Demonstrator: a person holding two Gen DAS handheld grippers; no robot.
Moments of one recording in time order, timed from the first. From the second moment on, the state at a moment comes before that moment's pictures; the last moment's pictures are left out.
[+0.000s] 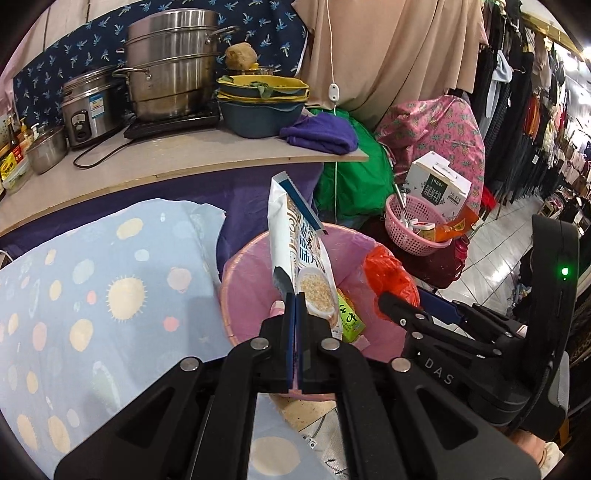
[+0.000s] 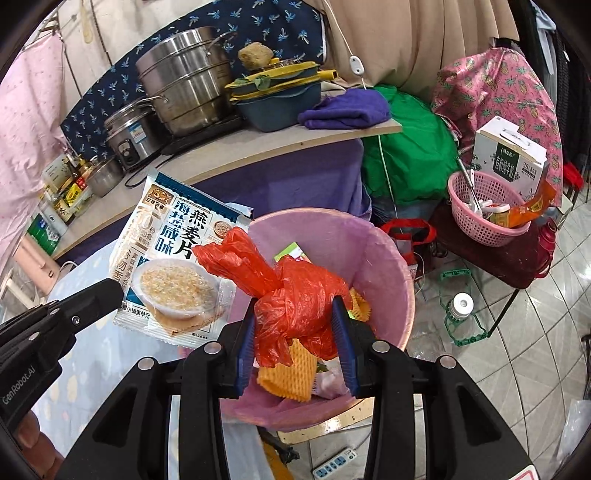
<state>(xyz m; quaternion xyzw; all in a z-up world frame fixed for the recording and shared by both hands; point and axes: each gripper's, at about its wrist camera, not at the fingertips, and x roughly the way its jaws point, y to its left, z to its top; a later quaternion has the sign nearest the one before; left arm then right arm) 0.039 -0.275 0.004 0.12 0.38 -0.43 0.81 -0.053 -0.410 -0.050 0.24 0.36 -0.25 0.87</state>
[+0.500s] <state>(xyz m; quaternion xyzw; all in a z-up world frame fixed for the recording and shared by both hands) 0.048 -0.302 -0.028 0.13 0.40 -0.43 0.80 -0.037 -0.431 -0.089 0.26 0.38 -0.25 0.85</state>
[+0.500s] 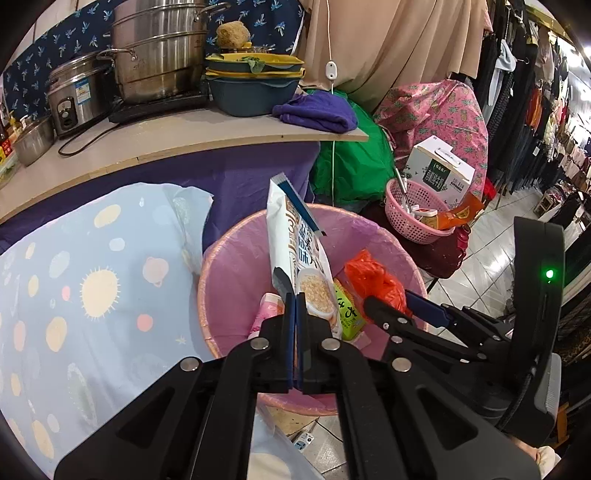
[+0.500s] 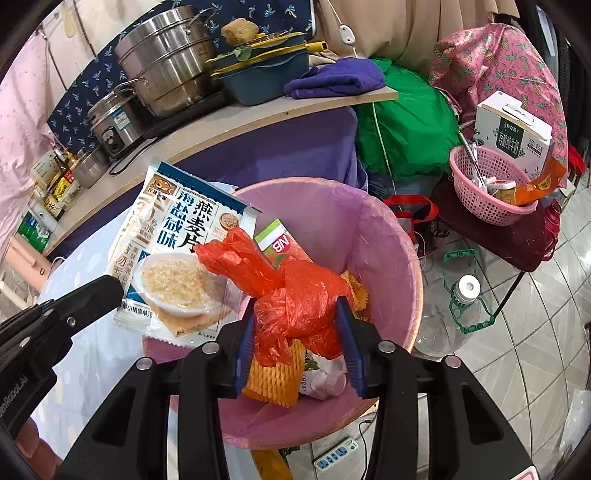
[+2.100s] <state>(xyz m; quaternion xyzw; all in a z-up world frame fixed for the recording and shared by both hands) -0.008 -0.205 -0.012 0.16 0.38 -0.31 0.86 -0.114 -0.347 -0.033 0.16 0.37 -0.27 0.88</state>
